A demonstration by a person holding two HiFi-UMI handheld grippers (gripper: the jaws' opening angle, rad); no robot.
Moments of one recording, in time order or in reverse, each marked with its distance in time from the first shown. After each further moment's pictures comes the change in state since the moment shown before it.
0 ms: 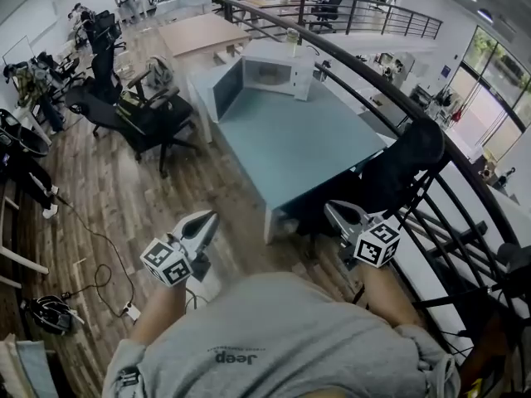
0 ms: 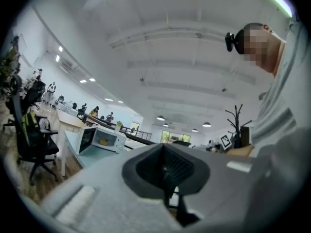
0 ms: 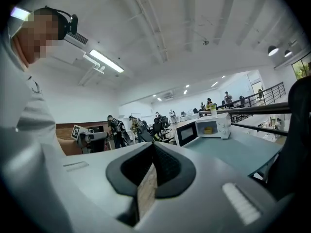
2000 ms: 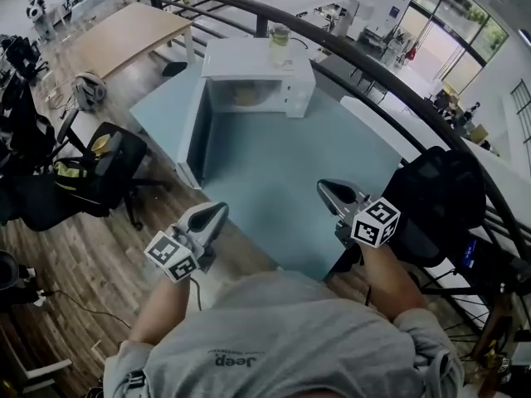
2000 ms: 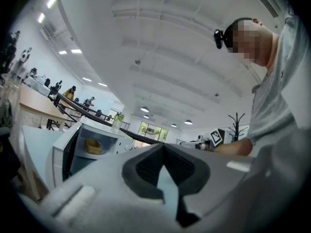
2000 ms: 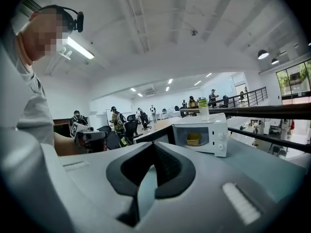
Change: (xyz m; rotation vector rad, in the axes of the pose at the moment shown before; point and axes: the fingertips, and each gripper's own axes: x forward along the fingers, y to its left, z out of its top) left arm 0.316 0.458 0.043 -0.090 0.111 -0.324; right arm 0.416 -0.311 0.088 0.028 0.041 -0.229
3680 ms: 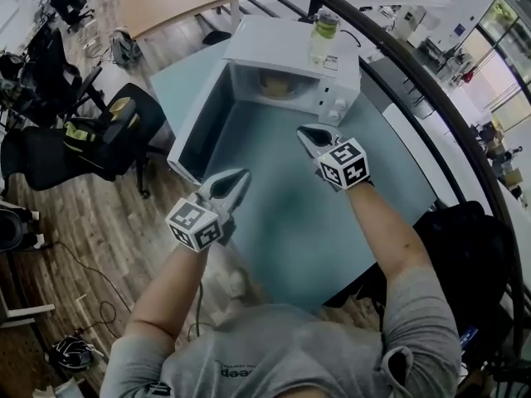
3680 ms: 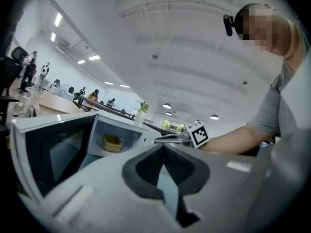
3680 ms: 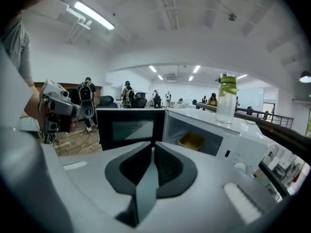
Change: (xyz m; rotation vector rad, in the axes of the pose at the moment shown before) left arm 0.145 0.131 -0.054 0.000 0.027 0.296; right arm 0.242 -0.184 -0.027 -0.350 0.200 0.155
